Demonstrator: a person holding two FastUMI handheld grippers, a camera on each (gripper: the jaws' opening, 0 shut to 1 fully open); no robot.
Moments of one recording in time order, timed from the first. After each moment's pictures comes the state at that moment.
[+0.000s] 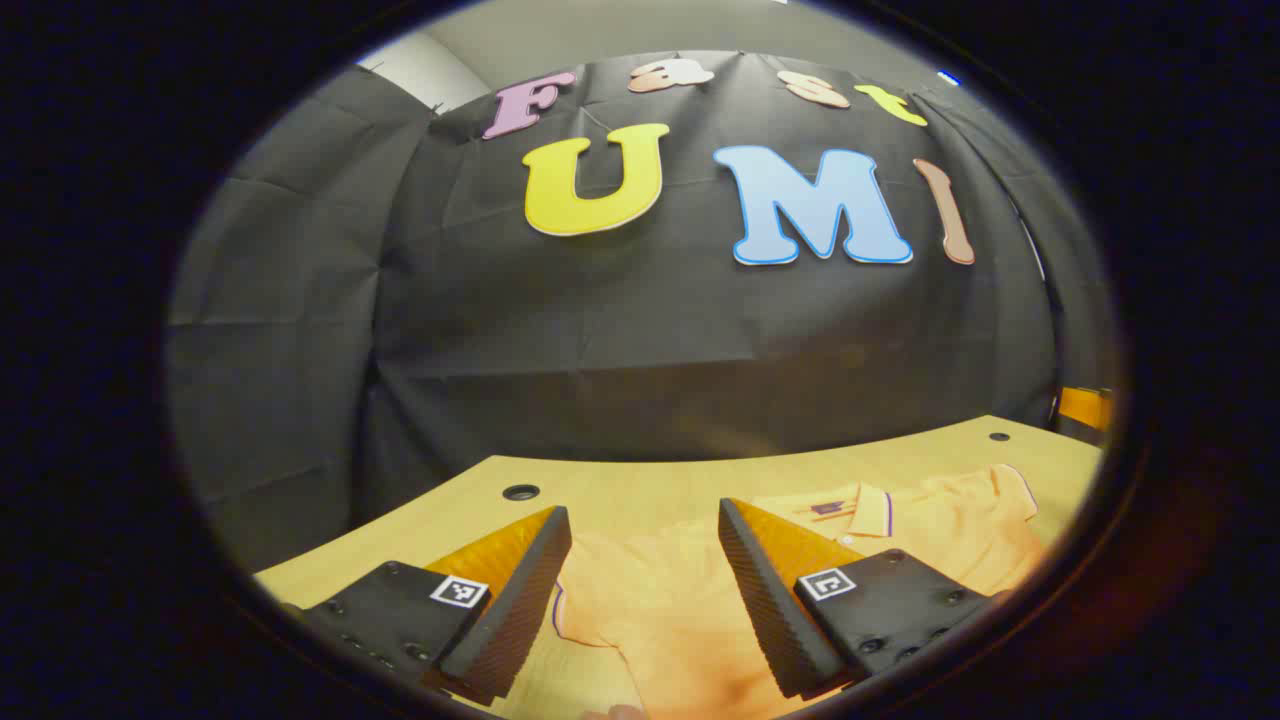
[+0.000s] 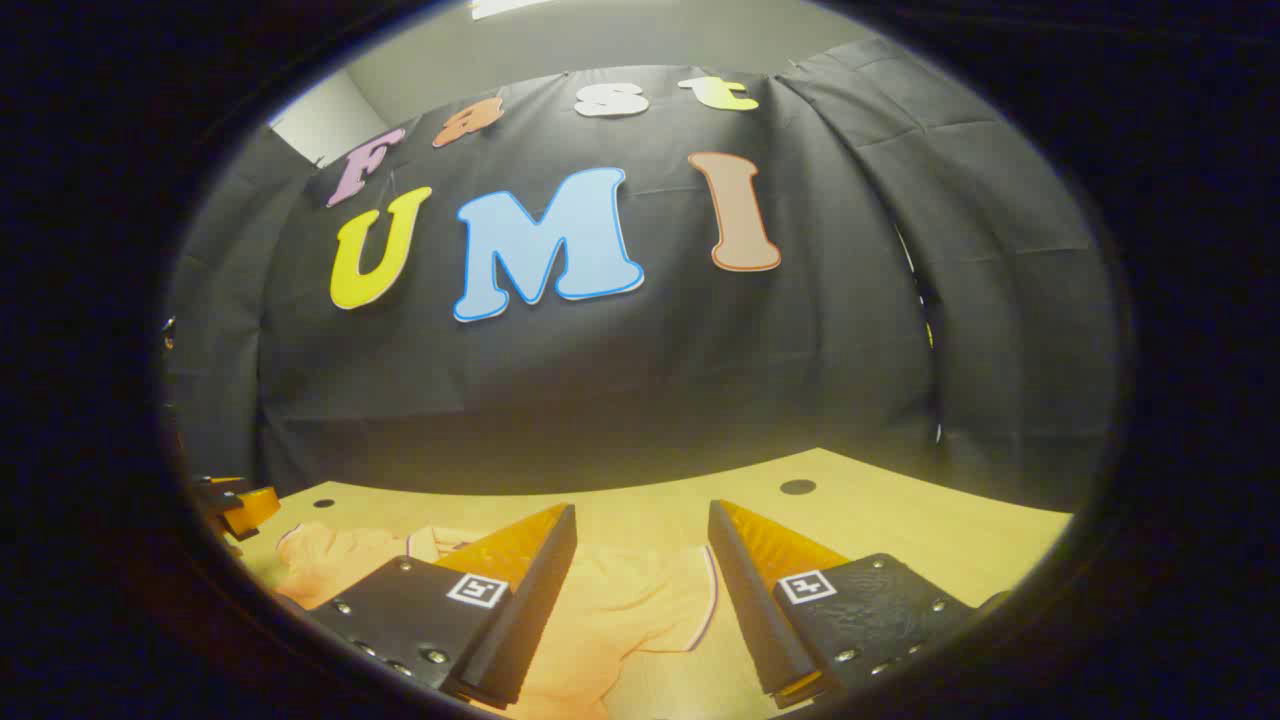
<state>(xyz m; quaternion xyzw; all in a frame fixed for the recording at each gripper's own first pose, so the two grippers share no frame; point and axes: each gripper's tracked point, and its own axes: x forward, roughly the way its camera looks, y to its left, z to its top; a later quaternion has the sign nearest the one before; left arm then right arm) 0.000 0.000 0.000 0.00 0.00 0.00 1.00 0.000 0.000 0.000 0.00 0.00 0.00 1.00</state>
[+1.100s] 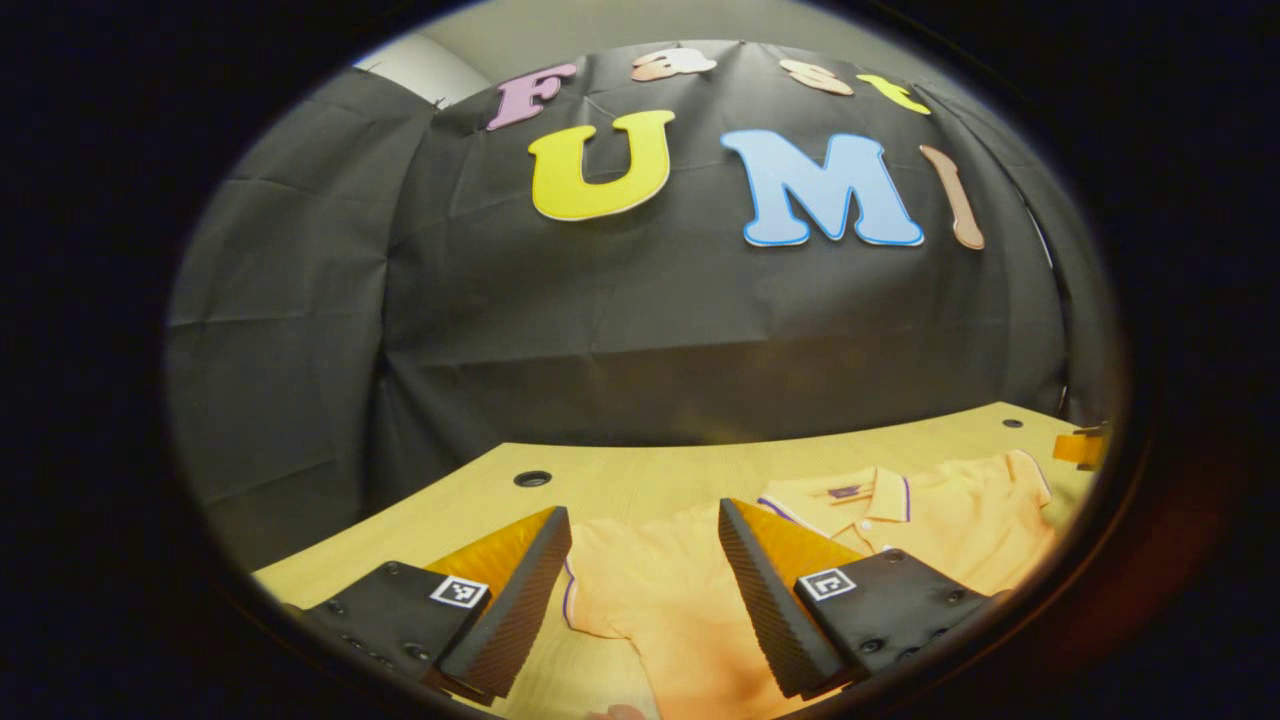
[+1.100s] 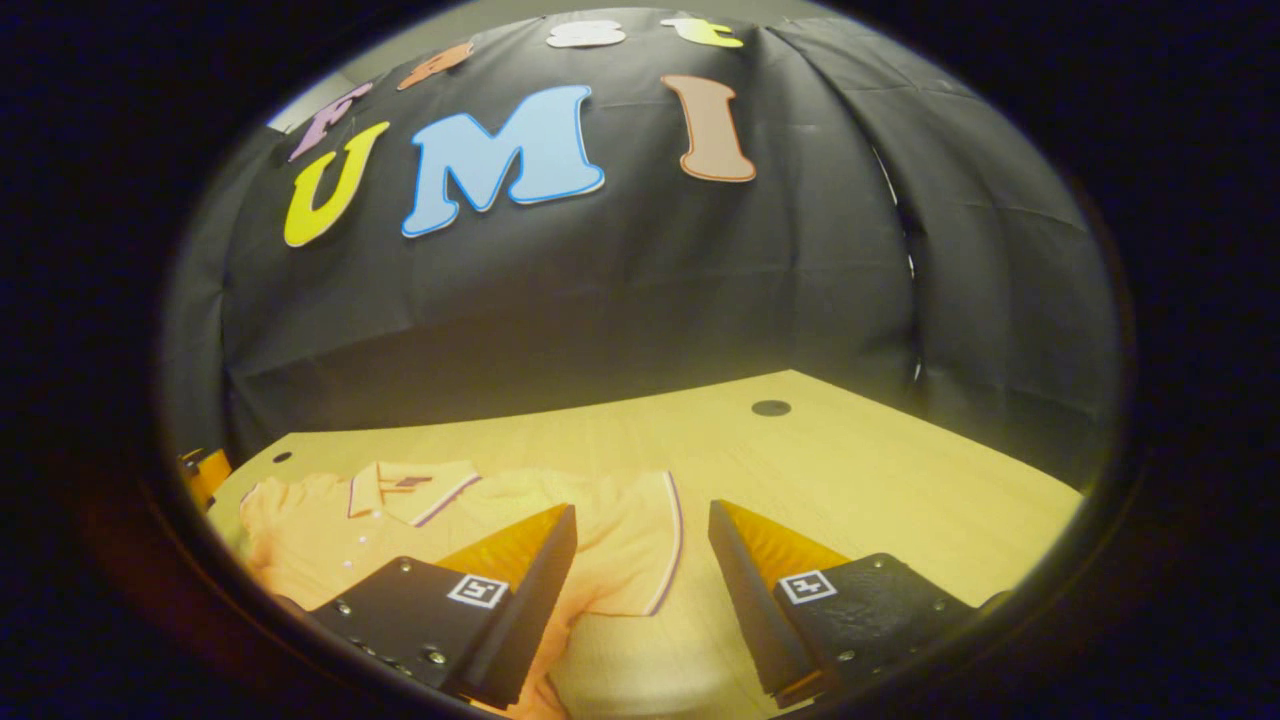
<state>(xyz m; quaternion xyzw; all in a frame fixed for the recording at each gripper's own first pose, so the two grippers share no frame) 0.007 0.006 -0.019 0.00 0.02 0.01 1.00 0.029 -0.029 -0.073 0.00 0.13 -0.05 0.99</state>
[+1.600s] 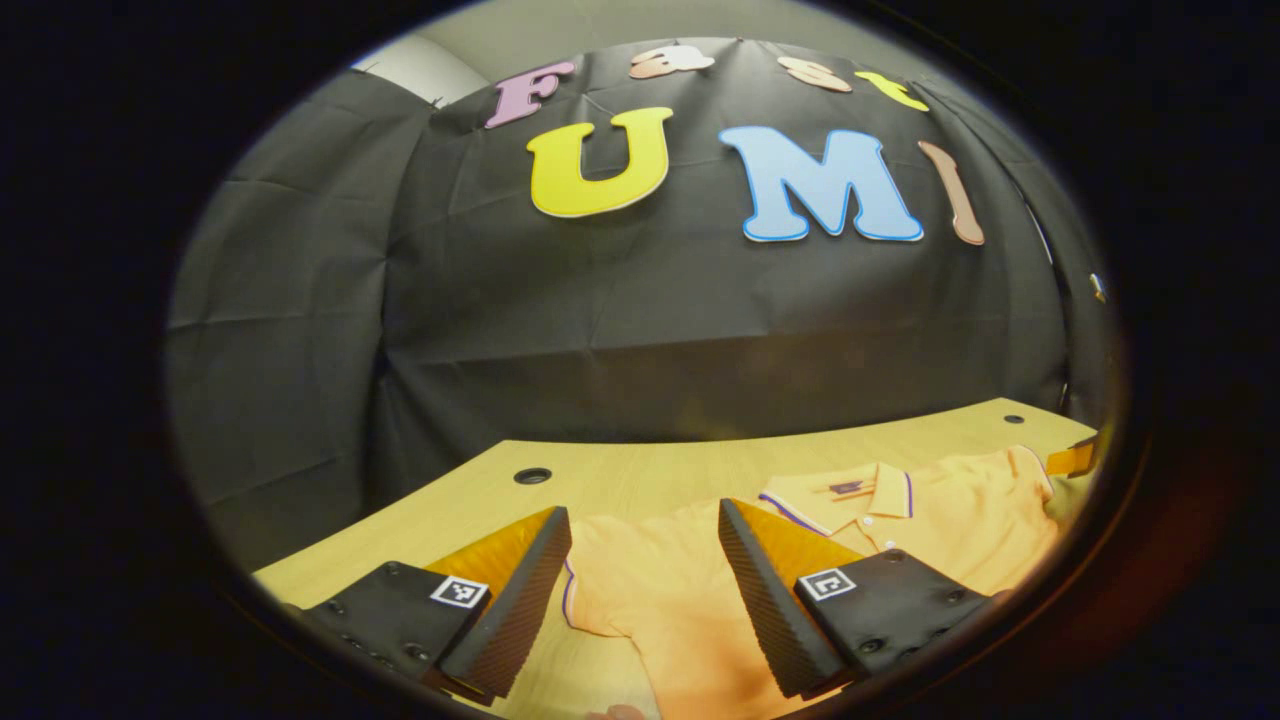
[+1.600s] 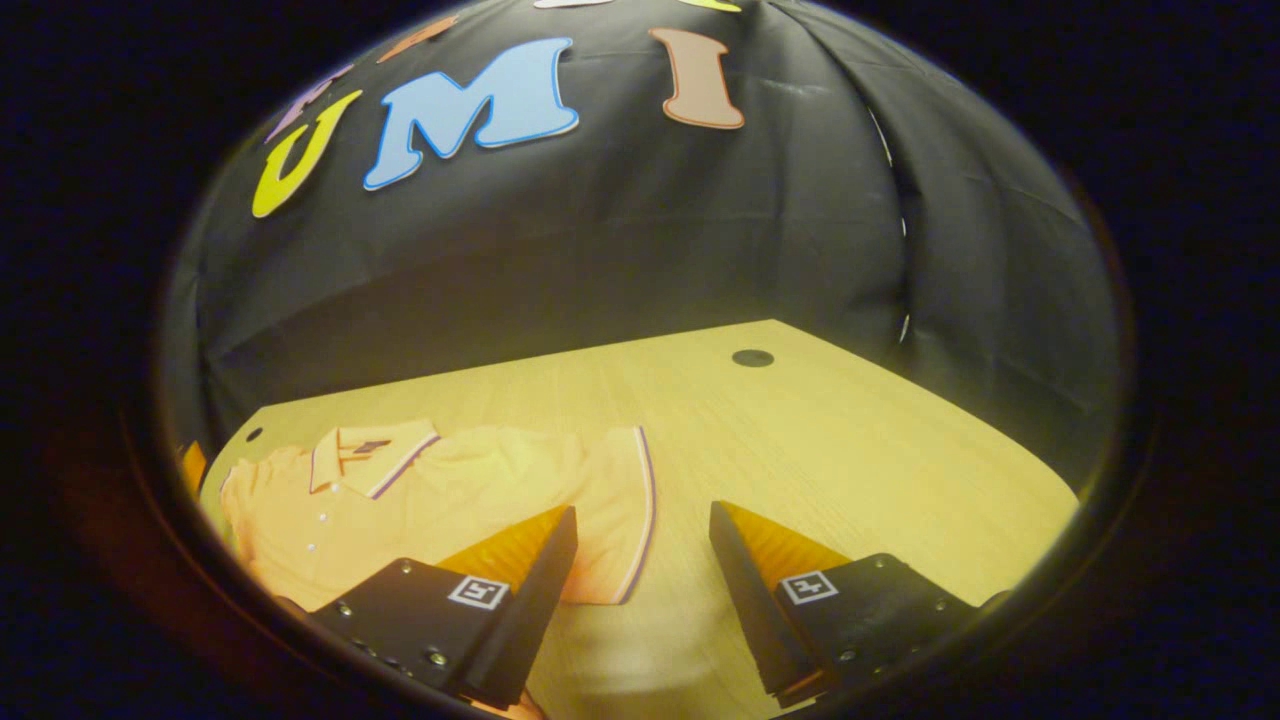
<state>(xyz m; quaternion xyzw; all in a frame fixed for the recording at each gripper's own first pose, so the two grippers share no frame) 0.008 0.007 -0.025 0.01 0.02 0.01 1.00 0.035 -0.047 -0.109 0.00 0.22 -0.08 0.97</state>
